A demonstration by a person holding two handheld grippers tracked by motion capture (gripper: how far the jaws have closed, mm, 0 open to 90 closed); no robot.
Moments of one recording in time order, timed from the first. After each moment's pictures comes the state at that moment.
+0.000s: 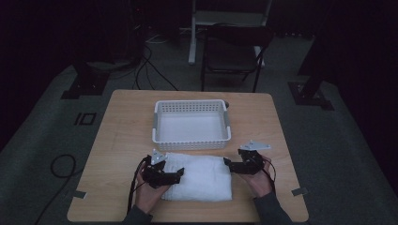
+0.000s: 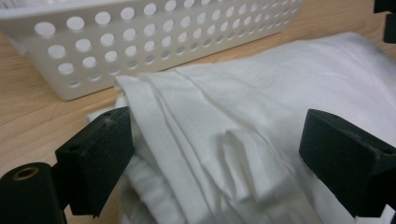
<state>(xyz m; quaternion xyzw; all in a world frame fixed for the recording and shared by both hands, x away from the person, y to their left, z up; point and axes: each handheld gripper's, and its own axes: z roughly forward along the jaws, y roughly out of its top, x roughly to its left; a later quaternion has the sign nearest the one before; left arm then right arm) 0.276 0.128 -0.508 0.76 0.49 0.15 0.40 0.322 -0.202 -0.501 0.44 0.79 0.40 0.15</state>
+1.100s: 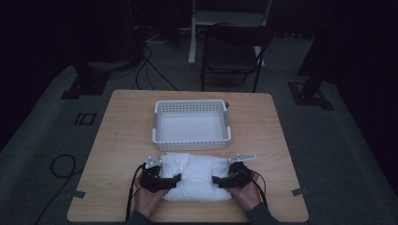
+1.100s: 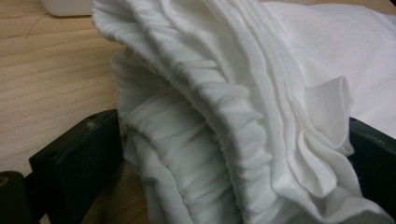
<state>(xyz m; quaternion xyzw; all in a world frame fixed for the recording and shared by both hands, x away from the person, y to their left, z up) 0.282 0.146 -0.555 0.73 0.53 0.09 0.41 0.304 -0.176 -0.546 0.47 0.80 0.37 0.04</state>
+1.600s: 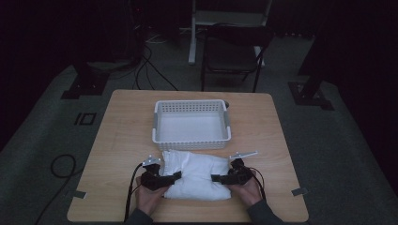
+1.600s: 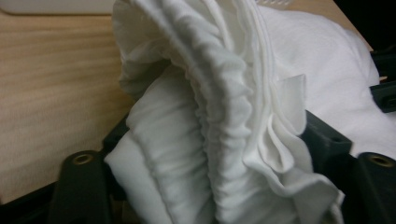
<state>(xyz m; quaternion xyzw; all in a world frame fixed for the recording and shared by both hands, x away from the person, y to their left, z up) 0.291 0.150 -0.555 0.73 0.52 0.03 0.45 0.318 -0.181 -0.548 0.44 0.80 0.40 -0.06</state>
